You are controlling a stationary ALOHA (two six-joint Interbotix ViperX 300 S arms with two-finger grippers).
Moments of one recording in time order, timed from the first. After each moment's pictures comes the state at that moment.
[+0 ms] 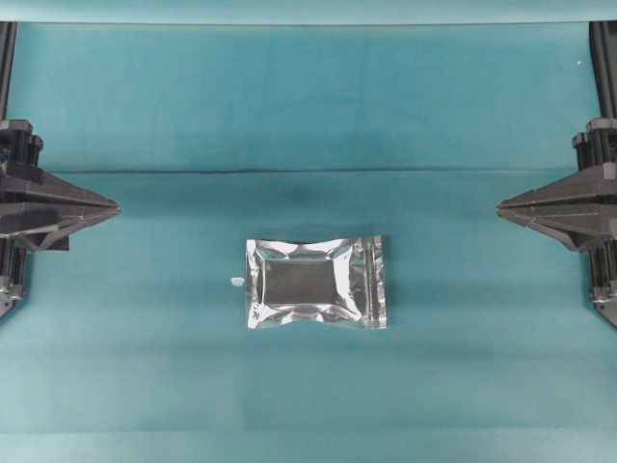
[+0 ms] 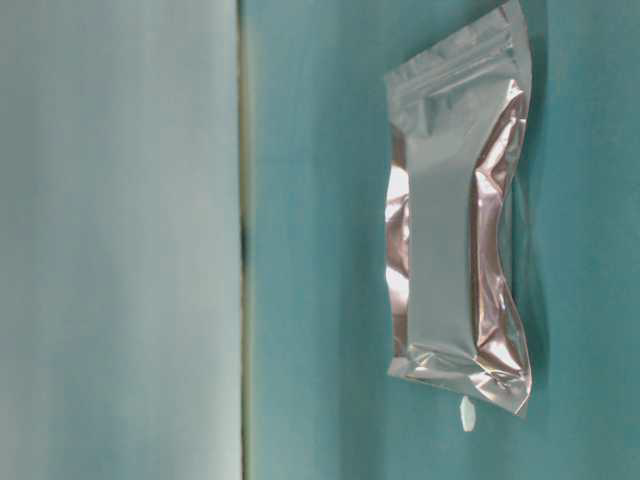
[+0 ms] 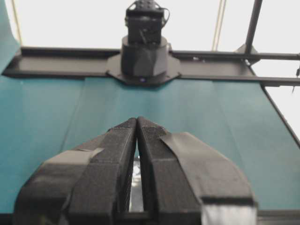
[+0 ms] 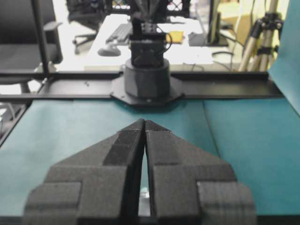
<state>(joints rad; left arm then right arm) 0.00 -0.97 1.18 0.00 -0.29 0.00 0.00 -0.97 1.18 0.00 -0.29 0.01</state>
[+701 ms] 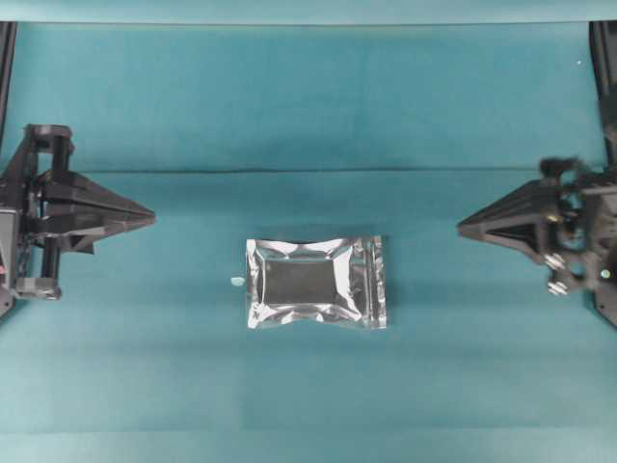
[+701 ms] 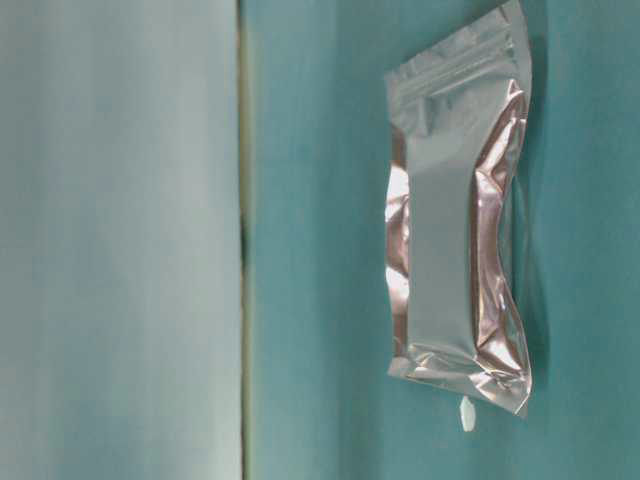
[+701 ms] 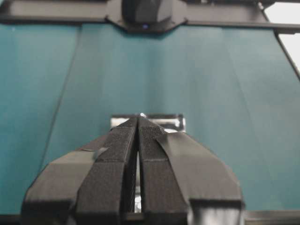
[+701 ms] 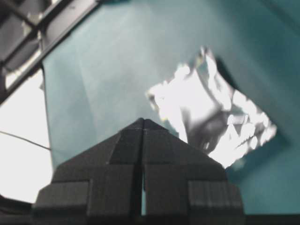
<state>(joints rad) 0.01 -0.81 1.09 0.02 -0.15 -0.02 -0.02 -0.76 1.12 0.14 0.01 0.67</state>
